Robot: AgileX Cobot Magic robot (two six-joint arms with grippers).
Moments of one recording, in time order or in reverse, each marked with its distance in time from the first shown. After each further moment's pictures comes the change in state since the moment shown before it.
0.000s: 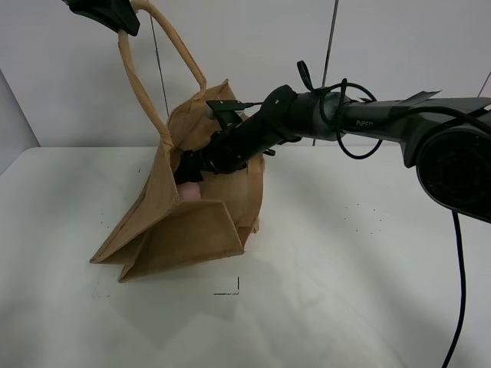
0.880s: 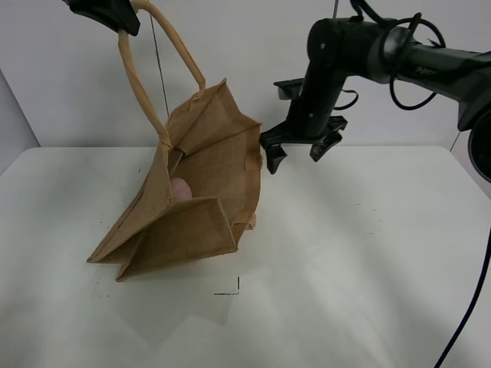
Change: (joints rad) left arm 0.000 0.000 0.000 -0.001 0.000 0.000; right arm -0.197 -0.081 -0.197 -0.698 0.598 0.595
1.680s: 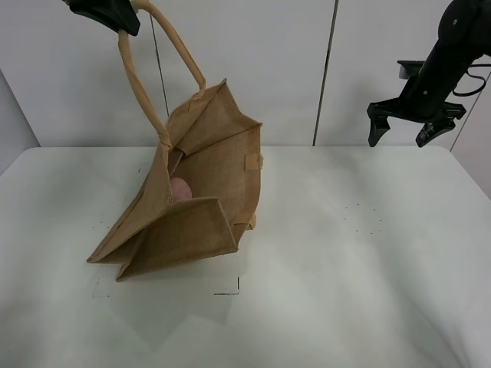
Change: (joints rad) left arm 0.000 0.000 0.000 -0.001 0.000 0.000; right arm -0.362 -0.074 0.014 -0.008 0.015 0.001
